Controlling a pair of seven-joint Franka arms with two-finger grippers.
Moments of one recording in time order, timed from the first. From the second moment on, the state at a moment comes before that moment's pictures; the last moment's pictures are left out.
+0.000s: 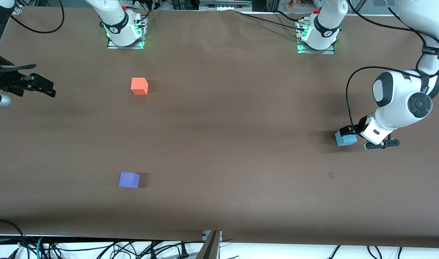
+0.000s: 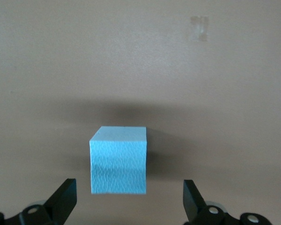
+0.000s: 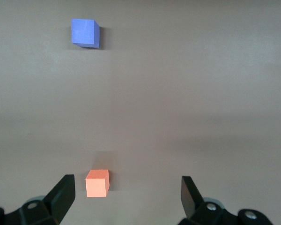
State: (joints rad) left arm 0.17 0.36 -0.09 -2.06 0.02 2.34 -0.09; right arm 0.02 0.09 -0.01 -1.52 -0.02 1.55 0.02
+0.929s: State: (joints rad) left arm 0.18 0.49 -0.09 -2.06 0.02 2.48 -0.09; right arm 0.02 0.09 -0.01 -1.52 -0.02 1.55 0.02
